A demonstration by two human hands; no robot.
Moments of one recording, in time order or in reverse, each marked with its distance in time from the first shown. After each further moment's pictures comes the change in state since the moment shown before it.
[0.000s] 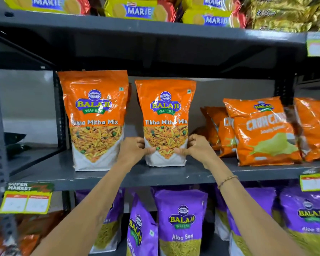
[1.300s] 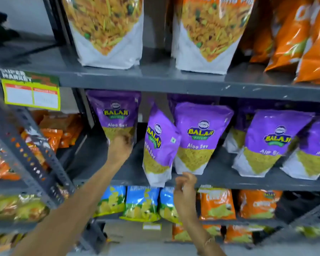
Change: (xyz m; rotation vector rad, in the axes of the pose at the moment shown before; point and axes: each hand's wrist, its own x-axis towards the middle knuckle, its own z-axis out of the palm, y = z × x) left_hand -0.138 -0.245 0.009 0.341 0.037 -0.428; right_hand -0.263 0.207 0.186 0.019 0.174 0.222
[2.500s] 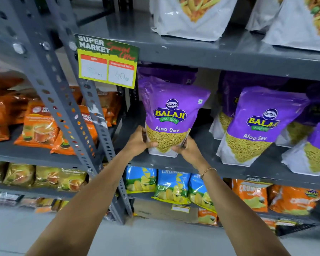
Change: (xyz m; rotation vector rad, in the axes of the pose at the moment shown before) left_hand 0.037 -0.136 -0.047 -0.220 -0.361 -0.130; right_hand 0.086 -0.002 0.143 0.047 -0.575 0.140
